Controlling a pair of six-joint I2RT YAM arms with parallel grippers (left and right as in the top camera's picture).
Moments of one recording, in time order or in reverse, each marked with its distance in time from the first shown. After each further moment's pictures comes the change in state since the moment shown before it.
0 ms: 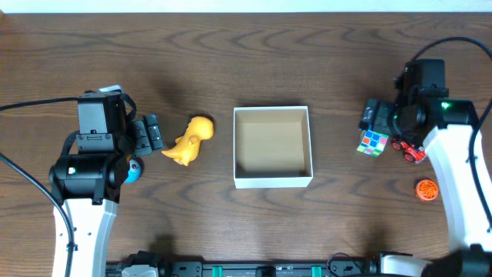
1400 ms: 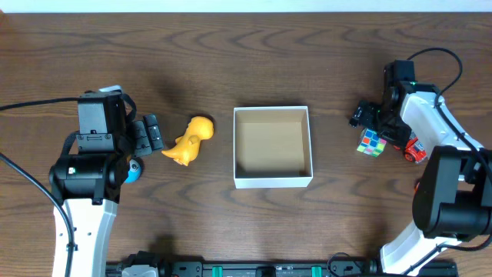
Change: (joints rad) left arm 0.000 0.000 0.000 -0.003 0.000 0.000; right arm -0.019 0.405 0.001 0.179 0.013 0.120
